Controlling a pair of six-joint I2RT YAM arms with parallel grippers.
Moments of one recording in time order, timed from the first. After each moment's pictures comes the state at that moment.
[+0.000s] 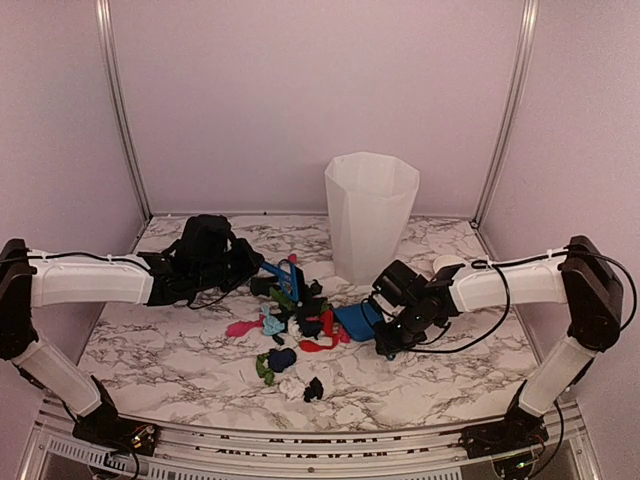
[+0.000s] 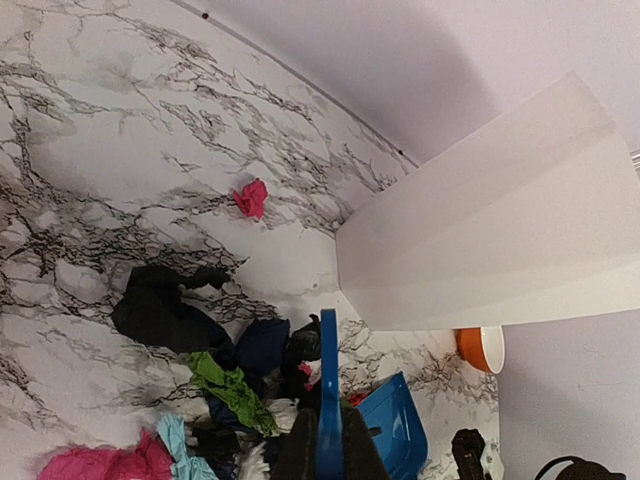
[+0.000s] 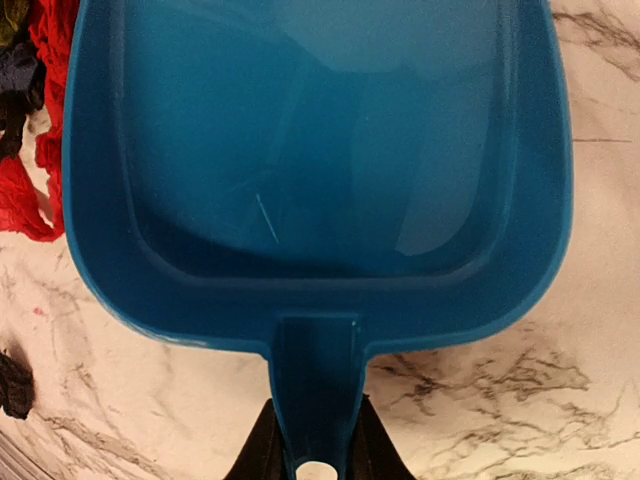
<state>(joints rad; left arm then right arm) -0.76 1.52 0.91 0.10 -0.19 -1.03 0.80 1.63 0.92 -0.53 -0.02 0.47</state>
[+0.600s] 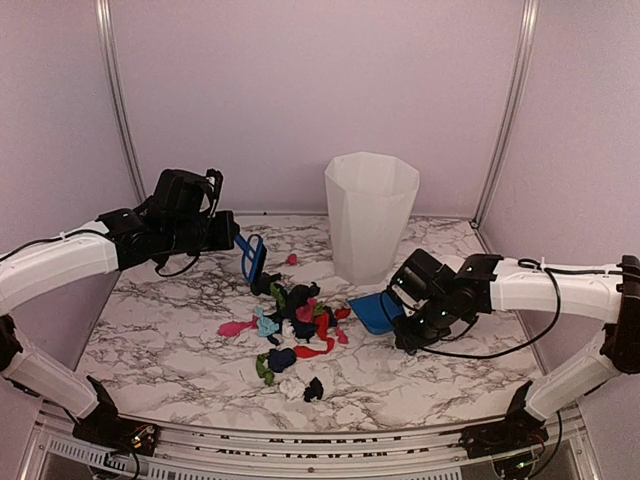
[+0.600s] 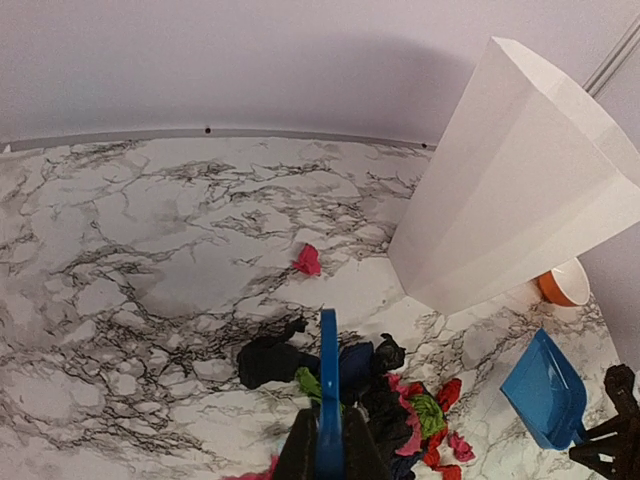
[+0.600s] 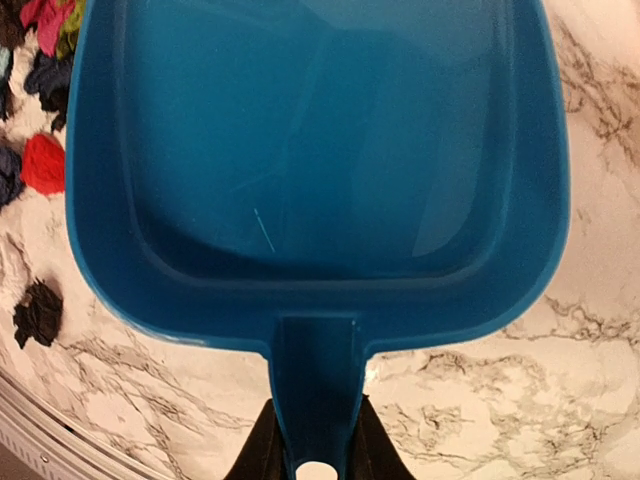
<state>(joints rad) -0.72 1.37 1.13 -0.32 -0.25 -0.51 0.85 1.40 0.97 -0.77 0.07 0.49</state>
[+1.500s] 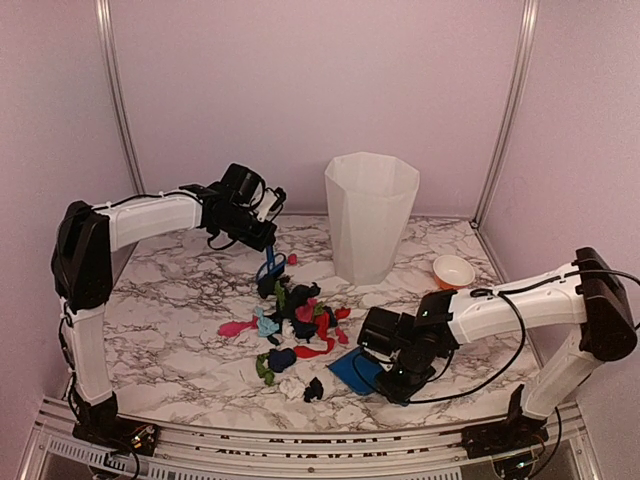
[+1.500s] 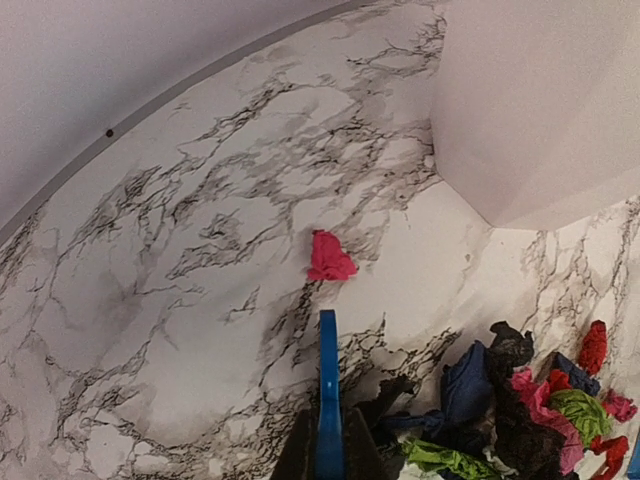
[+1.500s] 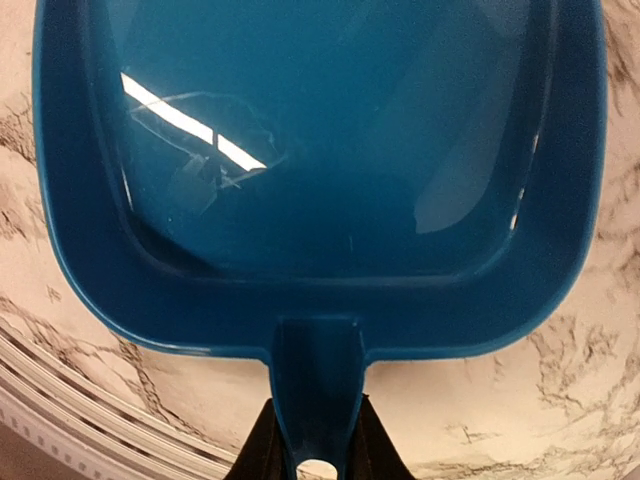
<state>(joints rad) -0.56 2.00 1.67 -0.51 0.04 0.06 1.12 1.55 0.90 -0.87 -0.02 0.51</state>
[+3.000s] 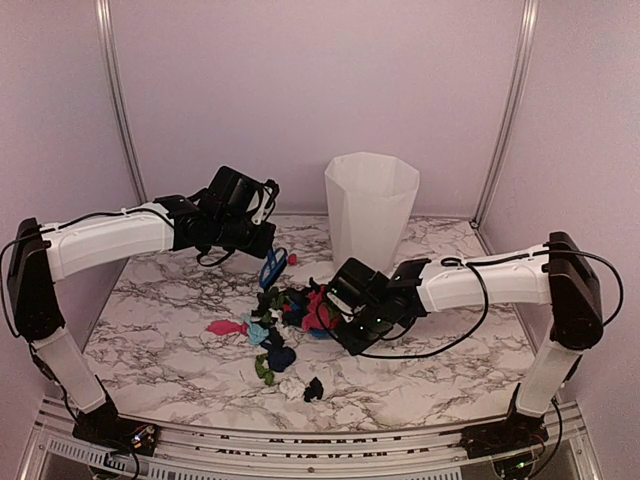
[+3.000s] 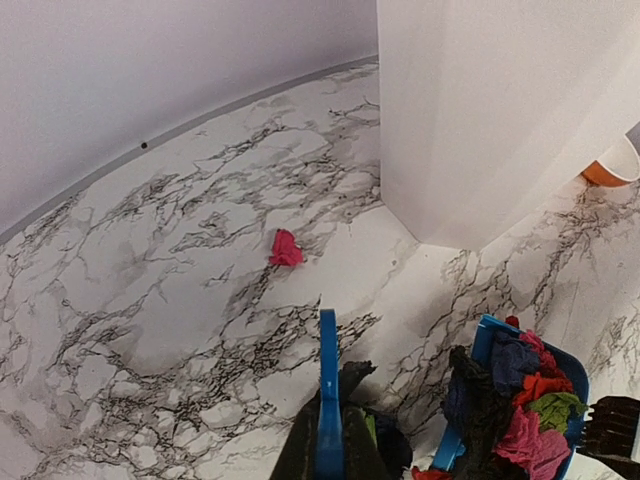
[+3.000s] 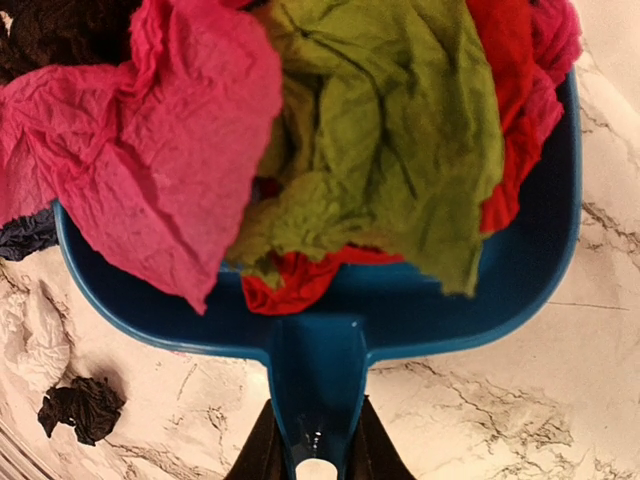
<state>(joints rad) -0.74 1.70 1.40 -0.42 -0.18 -0.16 1.01 1.76 1.18 -0.61 0.12 0.34</state>
